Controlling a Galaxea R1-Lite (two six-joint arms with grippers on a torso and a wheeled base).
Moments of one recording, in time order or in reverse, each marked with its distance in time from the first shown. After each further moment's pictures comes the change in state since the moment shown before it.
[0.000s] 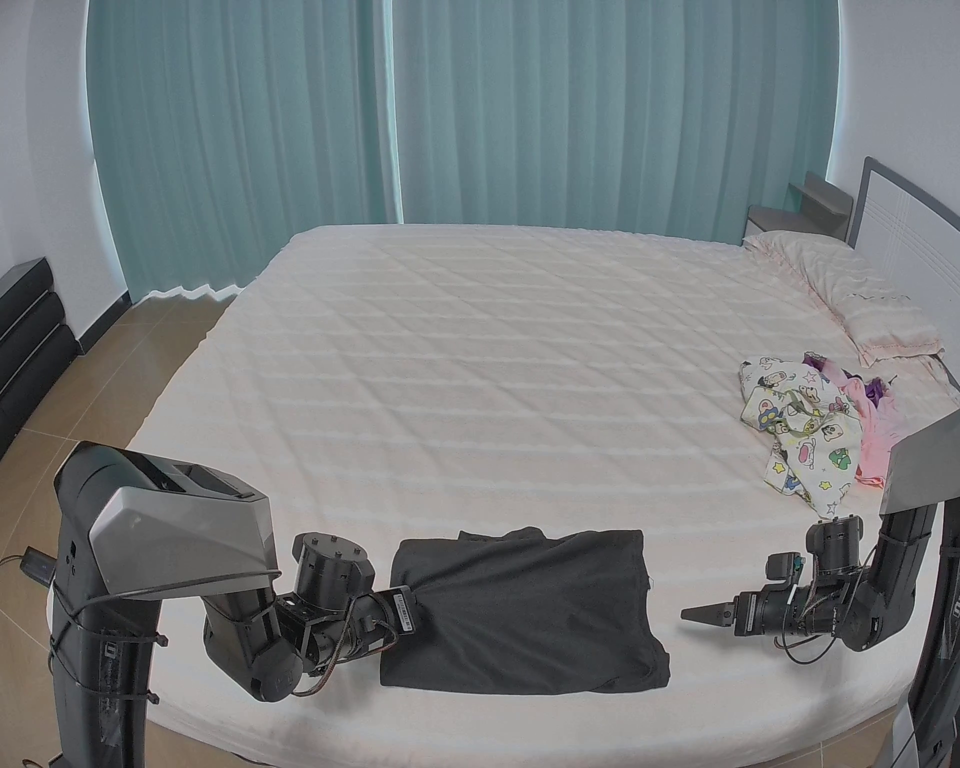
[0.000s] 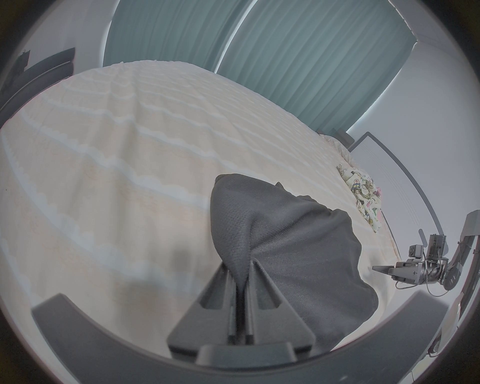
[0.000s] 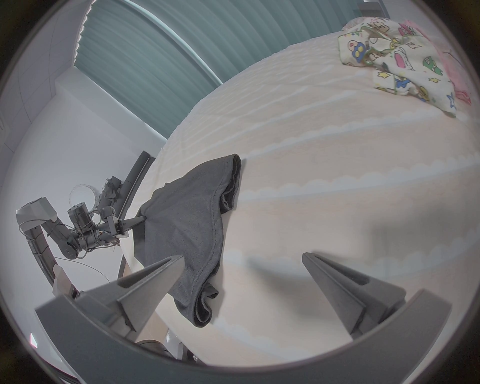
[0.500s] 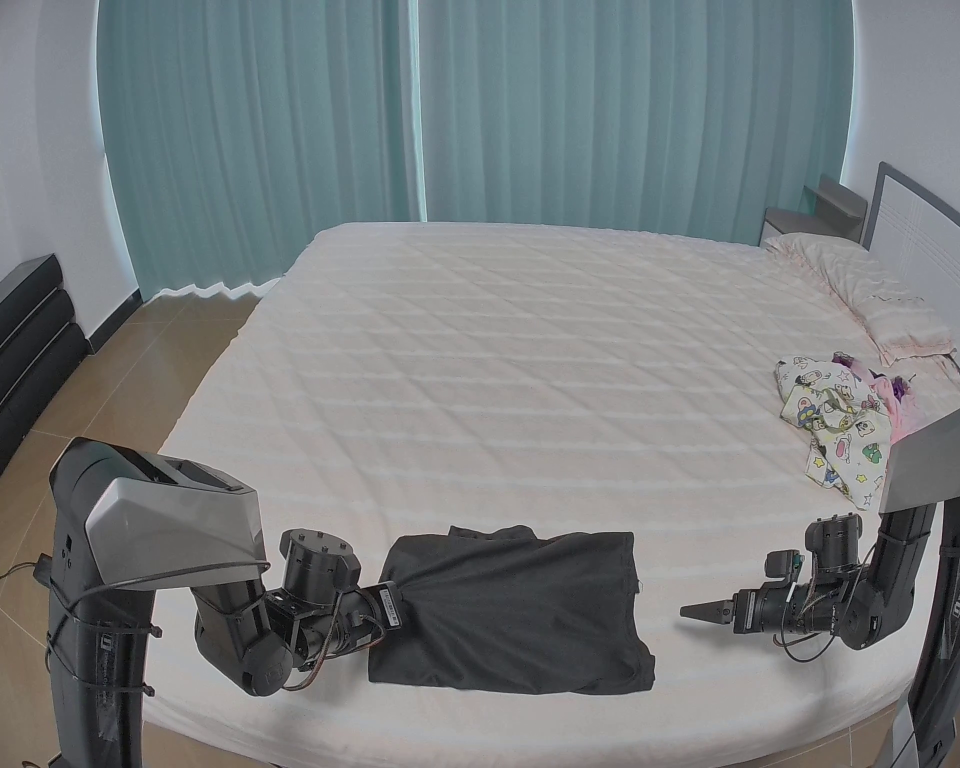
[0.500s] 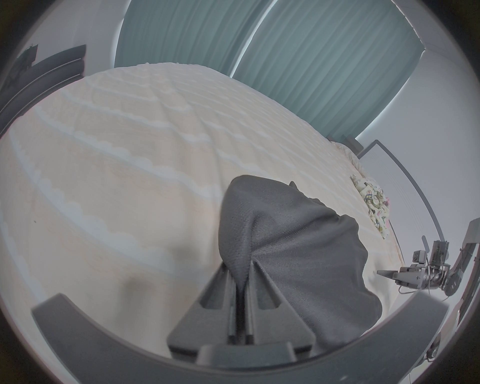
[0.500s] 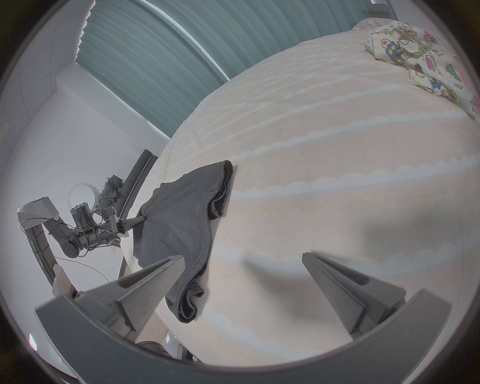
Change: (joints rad) left arm 0.043 0.000 0.010 0.000 -0.001 -0.001; right arm 0.001 0.001 -0.011 0.001 0.000 0.001
